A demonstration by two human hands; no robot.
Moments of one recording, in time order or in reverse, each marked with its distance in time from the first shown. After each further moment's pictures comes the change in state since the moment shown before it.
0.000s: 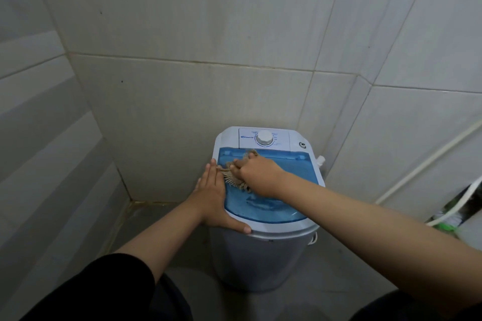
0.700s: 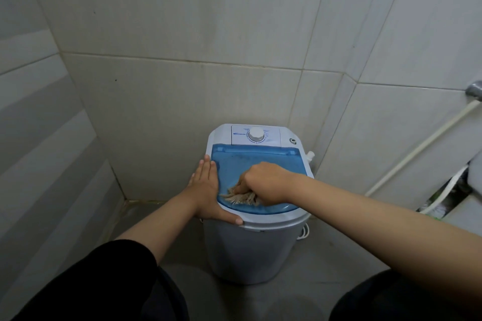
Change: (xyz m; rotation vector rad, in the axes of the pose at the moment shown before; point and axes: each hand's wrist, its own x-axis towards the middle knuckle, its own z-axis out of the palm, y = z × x) left_hand -0.001 0.001 -0.002 0.020 -0.024 -0.006; right_hand -0.042 0.000 0.000 0.262 -0.046 -0.089
